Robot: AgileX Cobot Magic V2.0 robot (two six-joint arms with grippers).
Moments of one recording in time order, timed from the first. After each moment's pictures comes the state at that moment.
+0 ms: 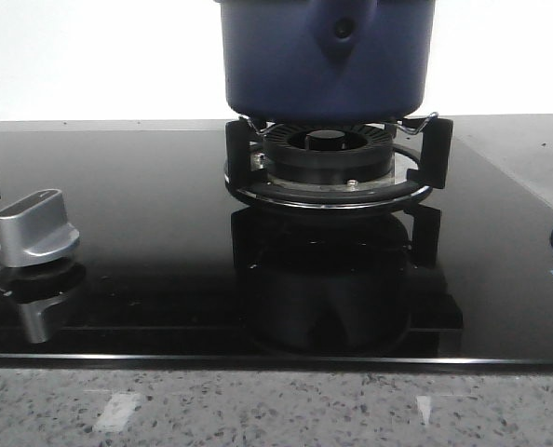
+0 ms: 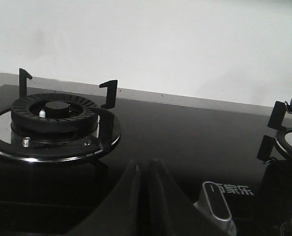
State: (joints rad) left arm -0.09 0.00 0.00 -0.11 0.07 -0.03; right arm -0.11 -0.01 0.01 0.01 0.13 0.00
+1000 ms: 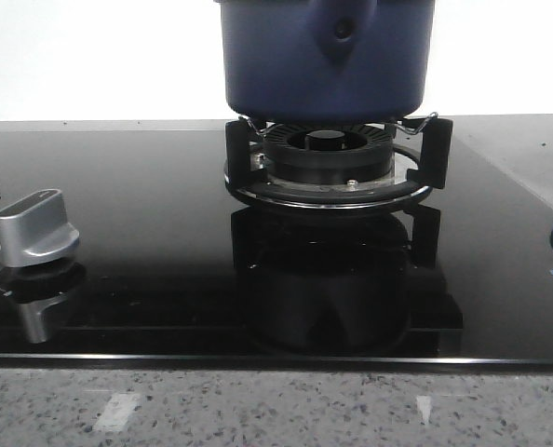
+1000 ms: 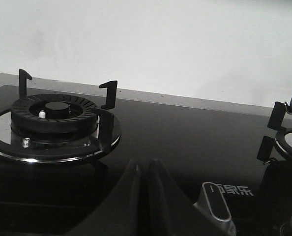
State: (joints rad) left arm -0.09 0.00 0.00 -0.11 0.07 -0.03; right arm -0.11 -0.01 0.01 0.01 0.12 0.00
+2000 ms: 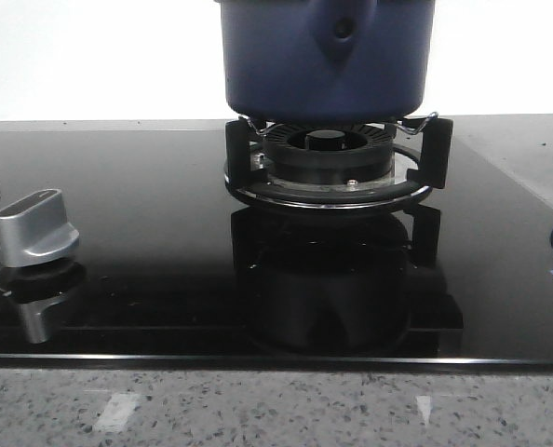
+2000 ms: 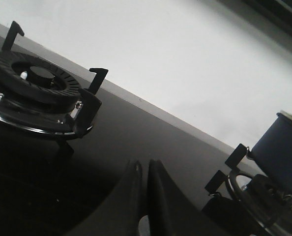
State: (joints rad) left arm -0.09 0.00 0.00 -0.52 0.06 -0.03; right arm -0.11 -0.01 0.01 0.53 0.05 0.00
